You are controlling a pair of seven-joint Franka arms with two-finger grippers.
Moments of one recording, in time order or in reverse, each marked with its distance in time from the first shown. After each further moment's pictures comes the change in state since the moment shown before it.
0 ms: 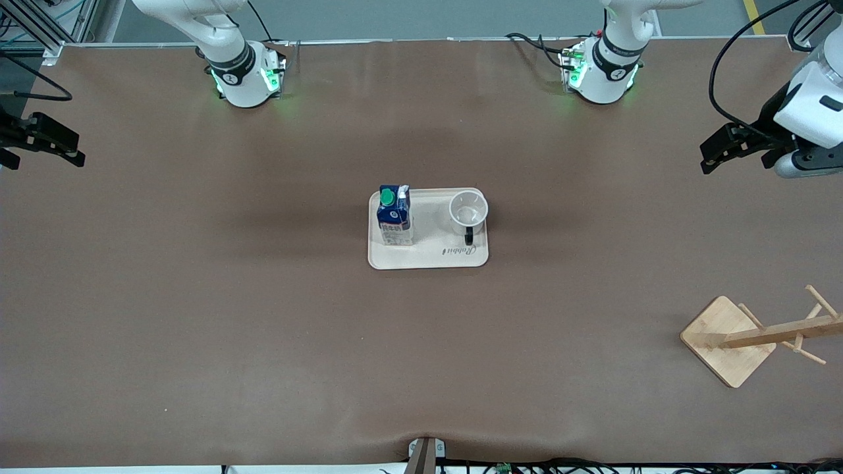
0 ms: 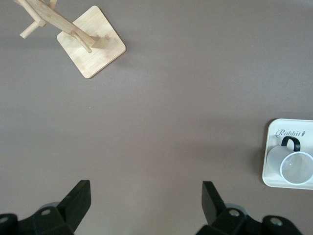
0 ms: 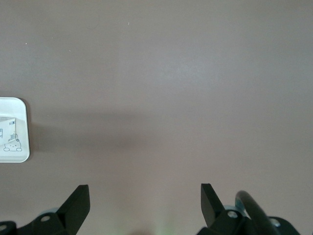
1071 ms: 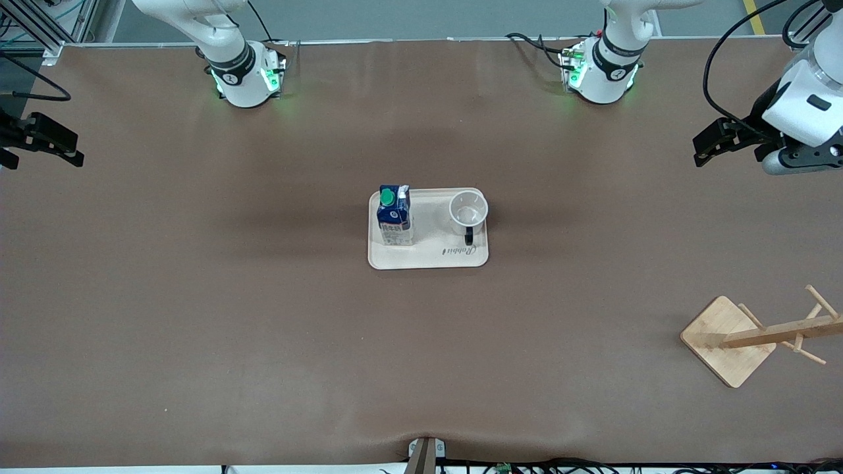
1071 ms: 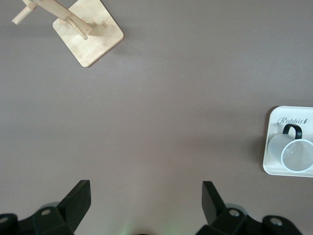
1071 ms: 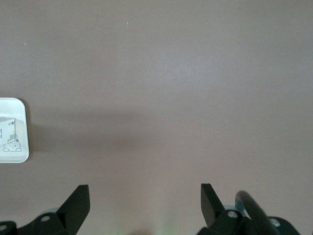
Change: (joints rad) left arm -0.004 0.000 -0.010 0.004 0.000 -0.052 -0.003; right arm 0.000 0.000 -0.005 0.000 0.000 -0.001 0.000
